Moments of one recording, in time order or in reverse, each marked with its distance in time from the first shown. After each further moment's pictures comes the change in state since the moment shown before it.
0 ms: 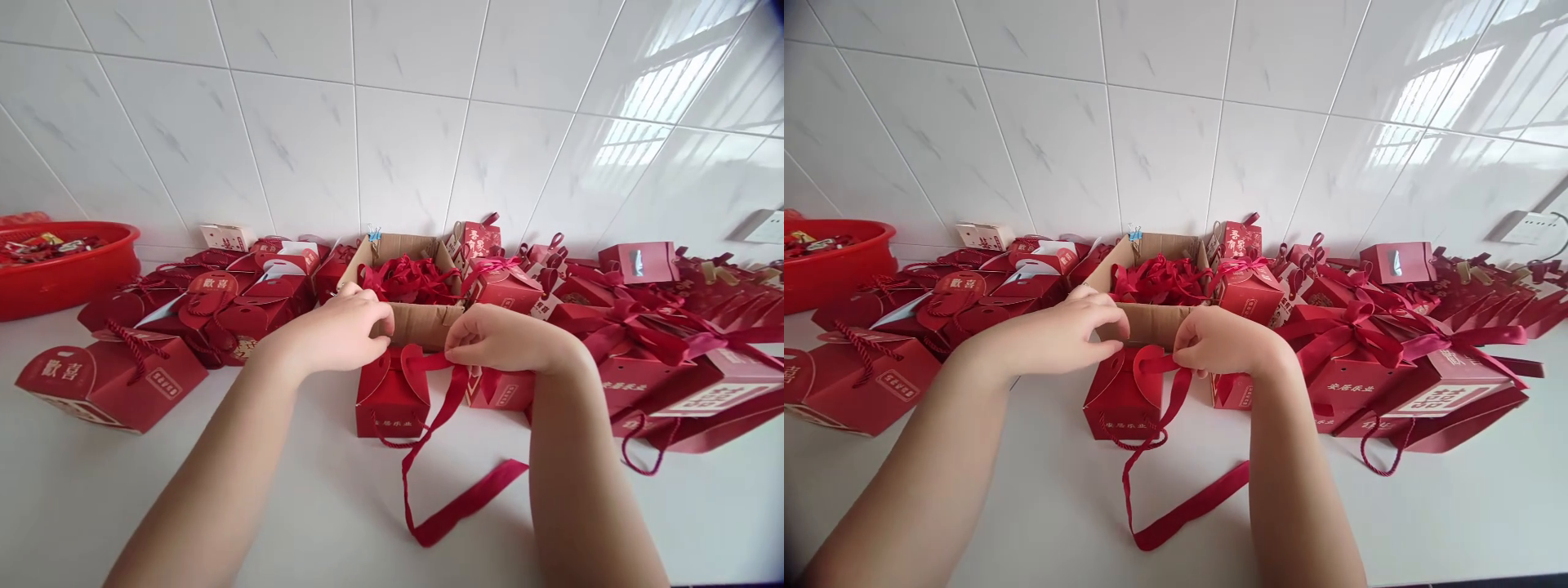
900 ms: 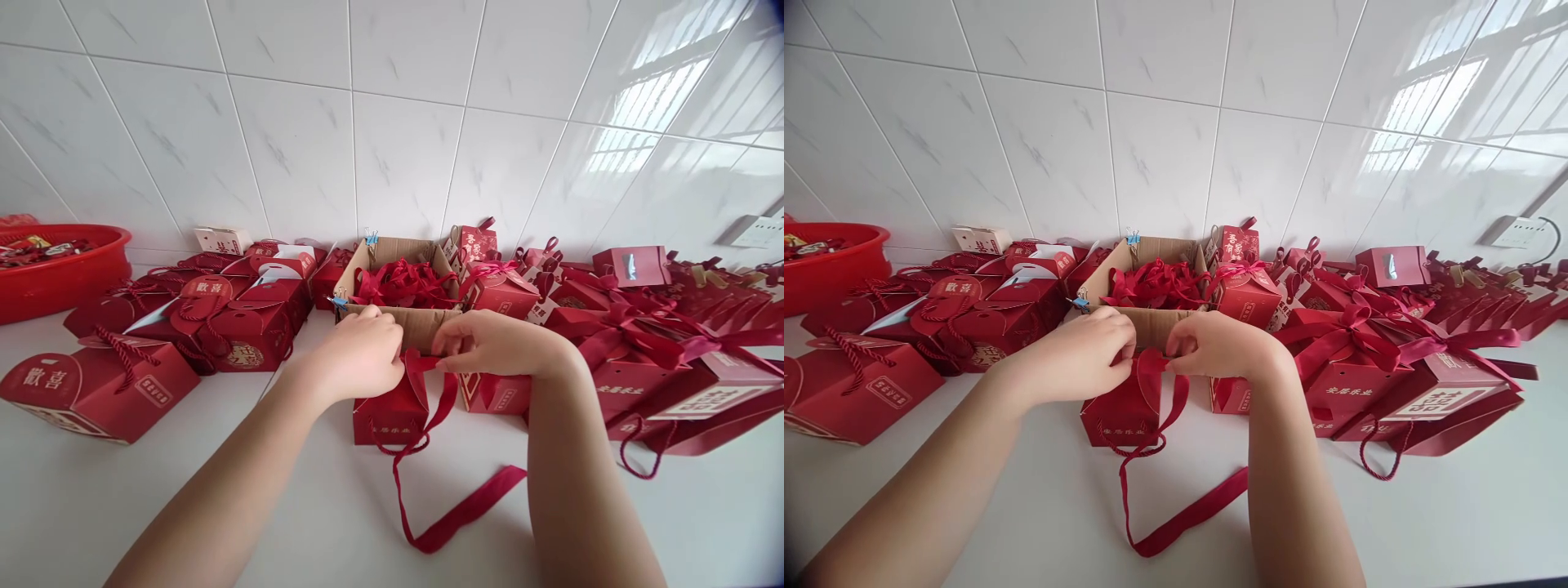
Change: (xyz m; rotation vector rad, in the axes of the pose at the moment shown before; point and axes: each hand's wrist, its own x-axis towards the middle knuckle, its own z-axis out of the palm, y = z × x) left_hand 0.000 0.026 0.015 0.214 -0.005 0.125; right_hand 0.003 0.002 0.001 -0.050 0.033 -0.006
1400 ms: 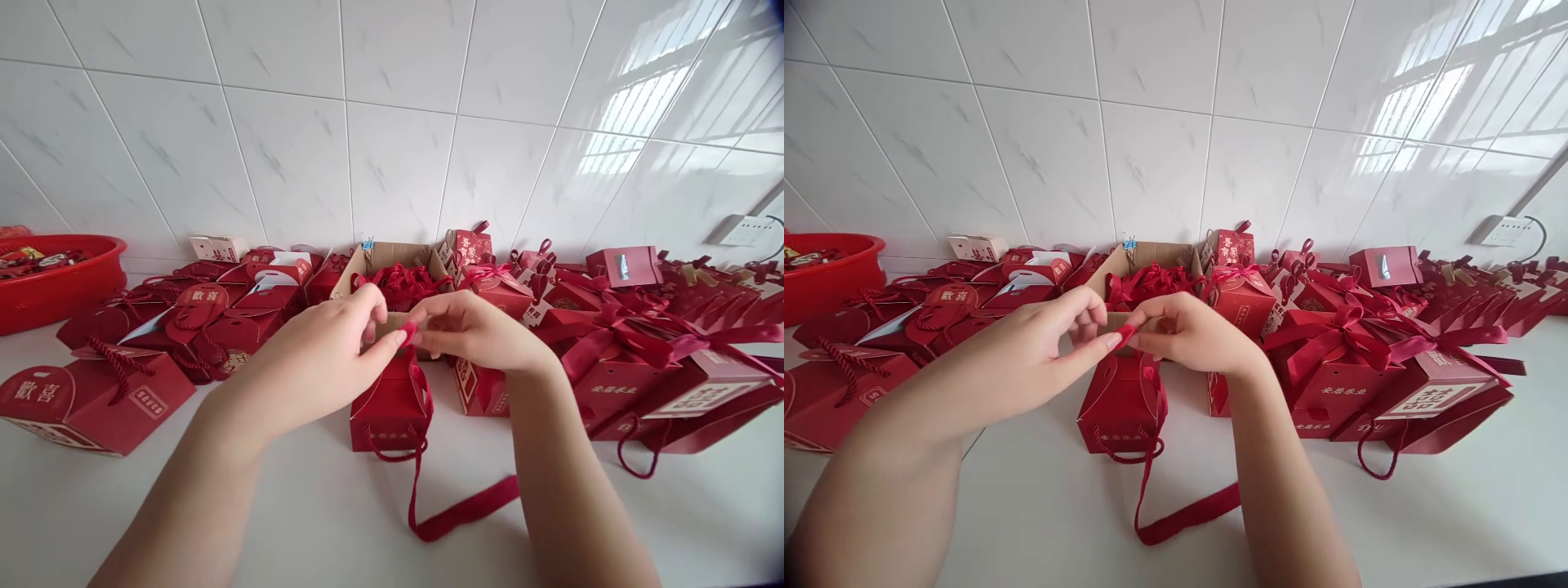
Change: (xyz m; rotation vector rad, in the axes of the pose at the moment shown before) left_hand -0.034 -0.004 -0.018 -0.249 0.325 -0.118; right_hand 0.009 -0.018 0.008 0.448 0.160 -0.399
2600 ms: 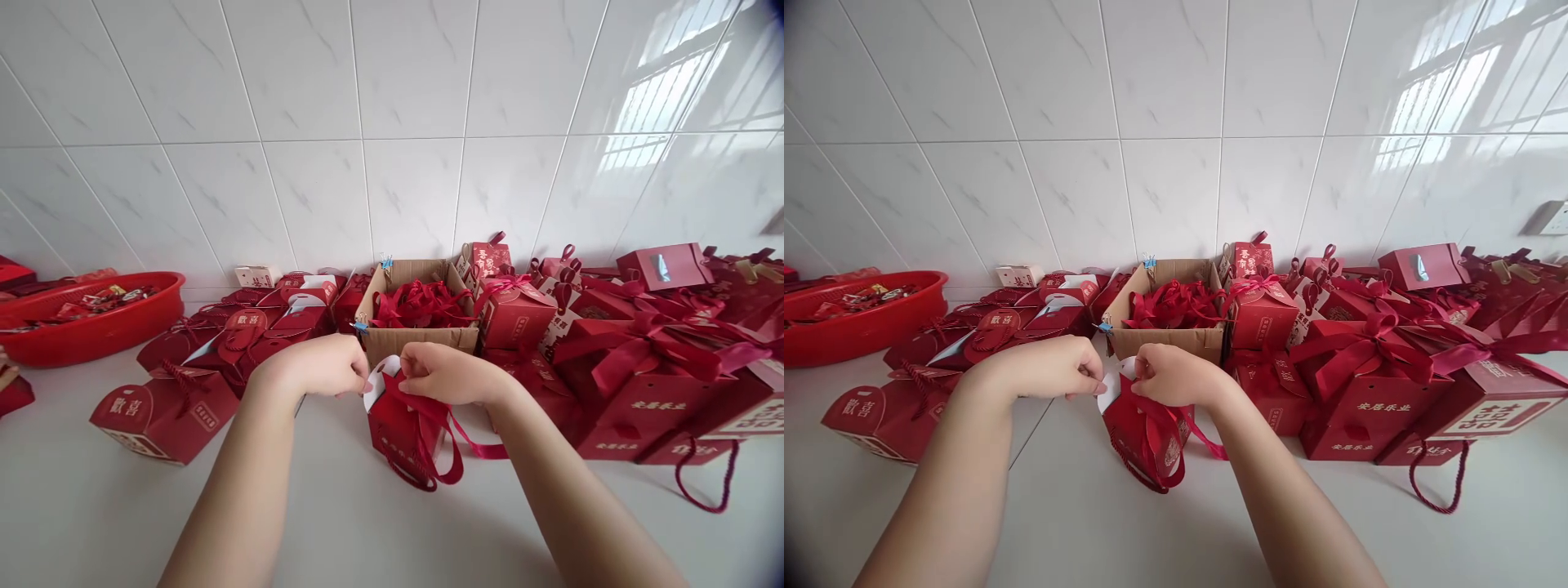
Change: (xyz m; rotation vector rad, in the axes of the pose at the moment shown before) left_hand 0.023 -0.044 -0.011 0.099 -0.605 -0.285; right_hand 0.027 0.021 0.042 -0.211 -0.110 0.343
